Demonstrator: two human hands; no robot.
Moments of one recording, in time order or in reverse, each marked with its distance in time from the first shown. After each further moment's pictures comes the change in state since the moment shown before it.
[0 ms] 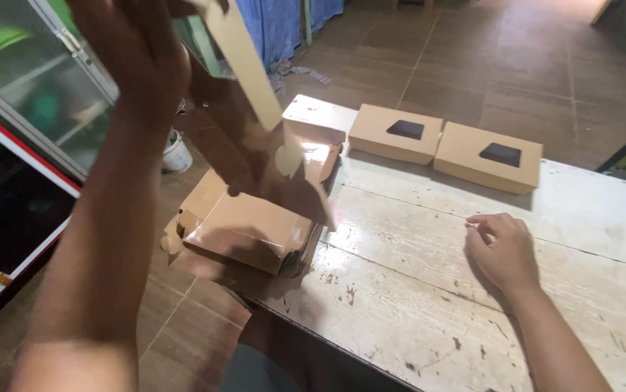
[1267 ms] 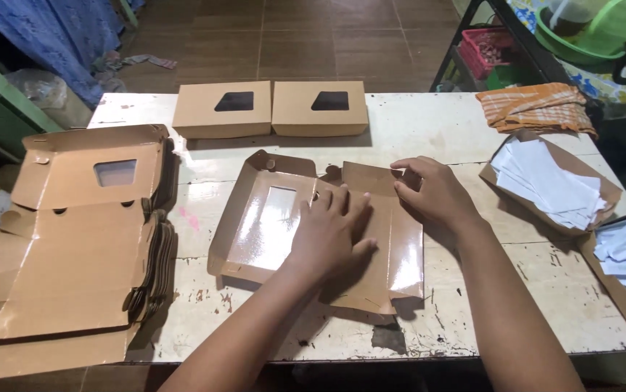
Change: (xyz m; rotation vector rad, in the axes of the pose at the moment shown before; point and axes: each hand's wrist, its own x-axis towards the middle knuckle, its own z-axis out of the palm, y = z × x) left_hand -0.180 0.268 0.312 0.054 -1.545 -0.513; right_hand -0.026 0.073 -0.100 0.009 -0.052 0.085
